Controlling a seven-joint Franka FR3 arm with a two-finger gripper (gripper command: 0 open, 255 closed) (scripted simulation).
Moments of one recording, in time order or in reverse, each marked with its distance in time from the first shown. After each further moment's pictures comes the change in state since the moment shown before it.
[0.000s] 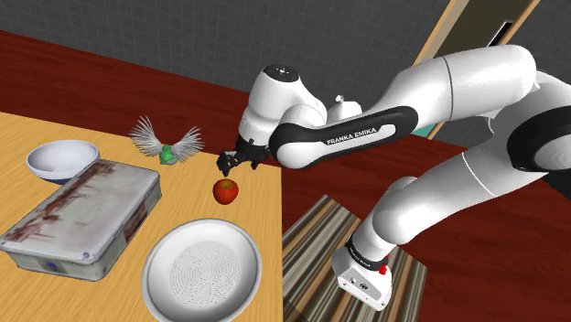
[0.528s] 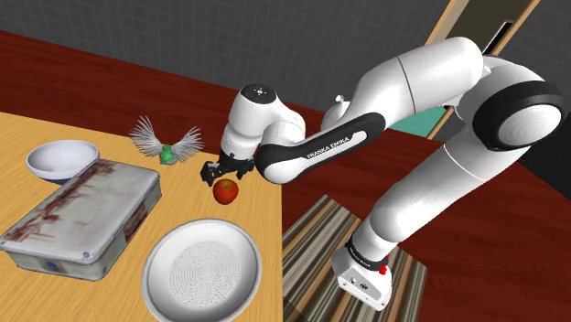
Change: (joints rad) arm -0.086 0.195 0.116 0.049 -0.167 0.137 0.202
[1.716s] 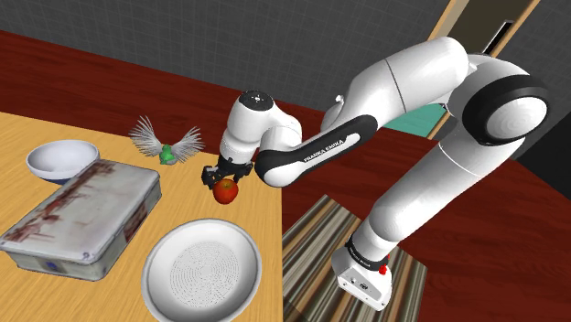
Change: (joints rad) arm -0.024 0.050 0.012 -0.005 -0.062 0.047 0.044
